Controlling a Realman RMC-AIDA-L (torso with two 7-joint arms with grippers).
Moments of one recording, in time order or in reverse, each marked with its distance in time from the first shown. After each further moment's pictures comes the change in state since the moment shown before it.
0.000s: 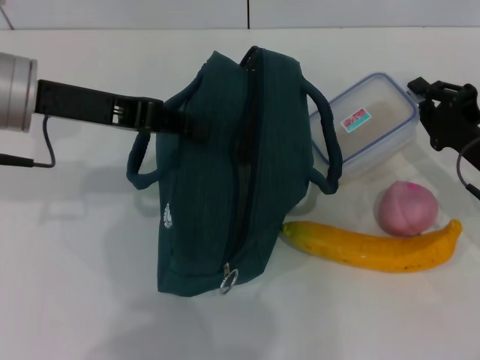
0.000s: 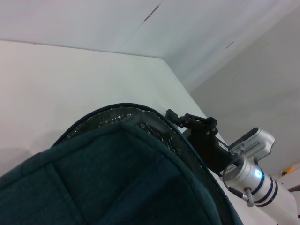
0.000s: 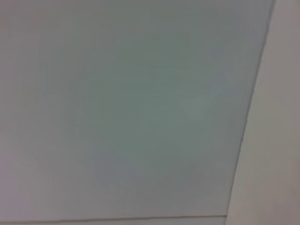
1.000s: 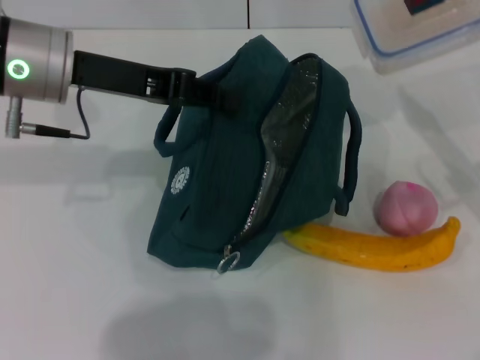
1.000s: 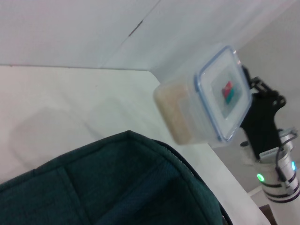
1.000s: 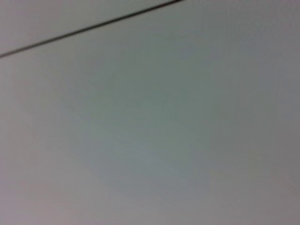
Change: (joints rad) left arm -0.092 -0.008 -0.001 -0.081 -0.006 -0.063 0.020; right arm 0.004 -0.001 0.041 -0.047 0.213 -0.354 0.139
